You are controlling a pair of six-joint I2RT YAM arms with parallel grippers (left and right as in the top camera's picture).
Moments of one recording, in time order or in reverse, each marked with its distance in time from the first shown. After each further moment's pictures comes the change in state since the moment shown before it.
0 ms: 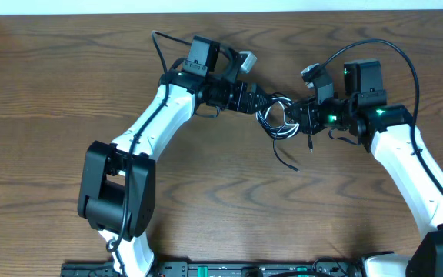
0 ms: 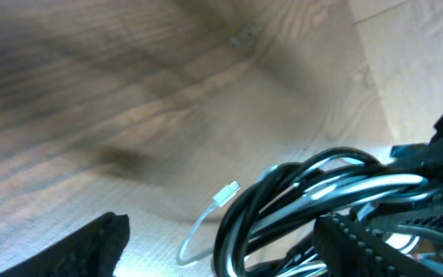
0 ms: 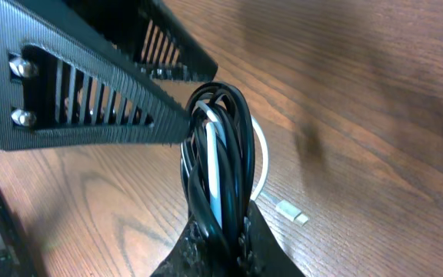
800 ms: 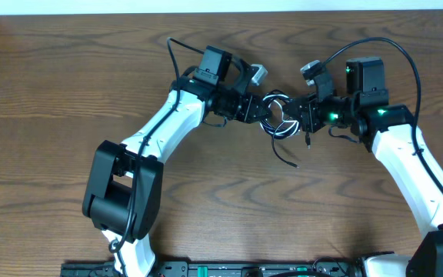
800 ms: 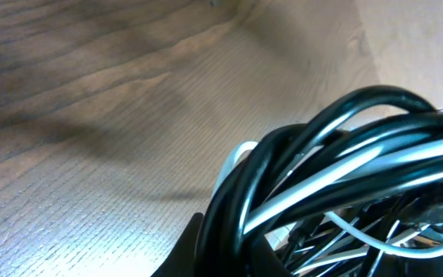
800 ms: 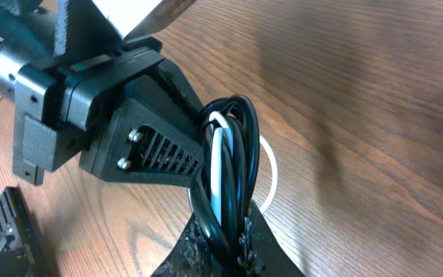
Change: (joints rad) left arm -0.063 0.003 -0.039 -0.005 0.004 0.026; right arm -0.008 -0.001 0.000 0.044 -0.069 0.001
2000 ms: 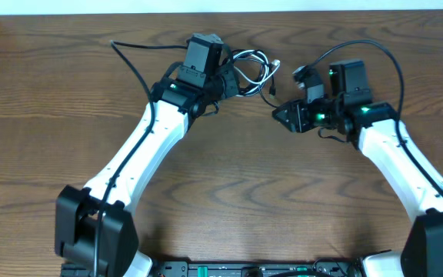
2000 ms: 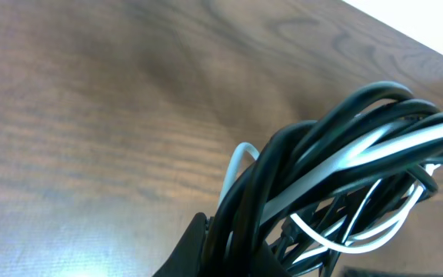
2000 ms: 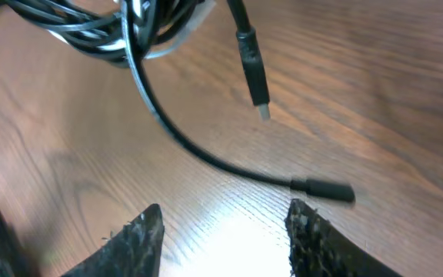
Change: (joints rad) left arm 0.005 -0.233 -0.001 -0.025 -0.697 -0.530; right arm 0.064 0.072 0.000 0.016 0.117 0.077
